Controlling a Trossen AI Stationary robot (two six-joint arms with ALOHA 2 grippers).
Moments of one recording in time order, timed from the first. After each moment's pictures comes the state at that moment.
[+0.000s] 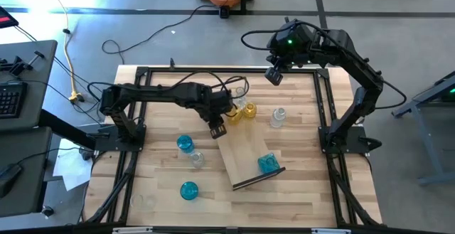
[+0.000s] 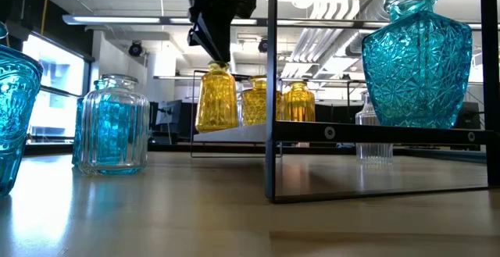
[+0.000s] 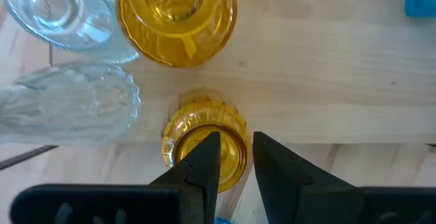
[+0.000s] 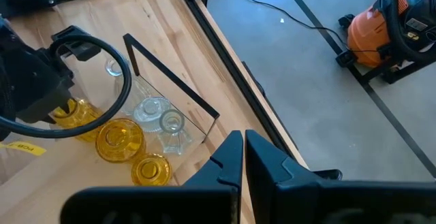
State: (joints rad) left arm 0.08 1.77 1.59 -1.04 0.00 -0.29; right arm -0.33 1.66 2.28 -1.44 0.23 0.03
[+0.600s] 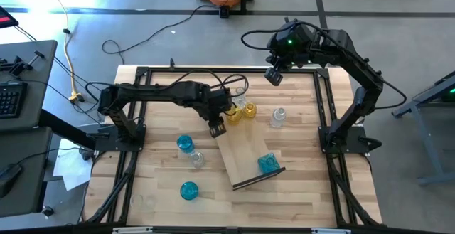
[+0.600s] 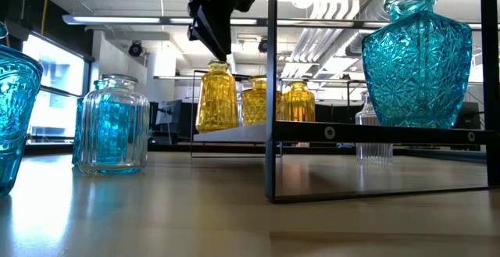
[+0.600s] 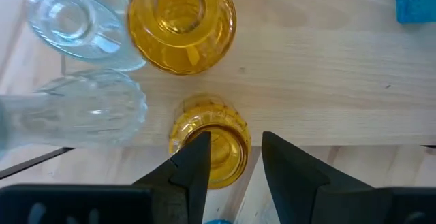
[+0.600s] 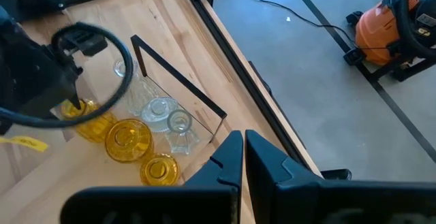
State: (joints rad) left arm 0.08 1.75 1.60 -1.05 -0.01 -0.28; right arm -0.33 1.66 2.28 -1.44 0.21 0.04
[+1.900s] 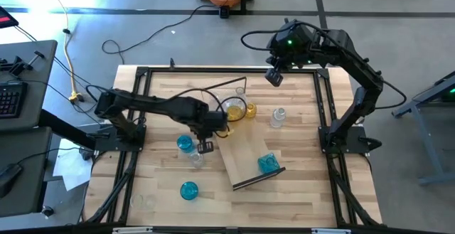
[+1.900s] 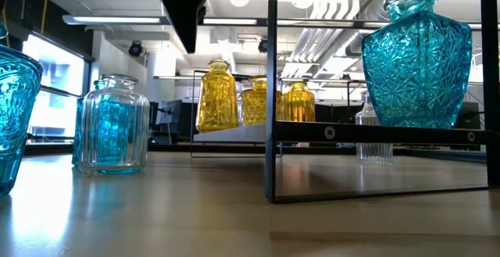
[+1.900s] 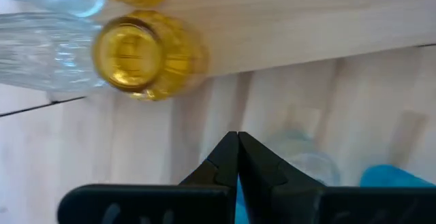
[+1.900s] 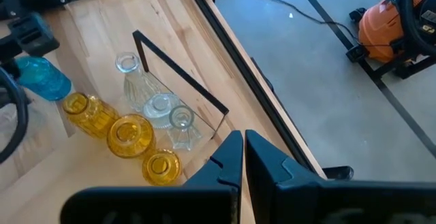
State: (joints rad) left arm -0.09 1.74 1.60 -1.23 -0.10 -0.26; right arm -0.33 1.66 2.28 -1.45 0.20 0.05
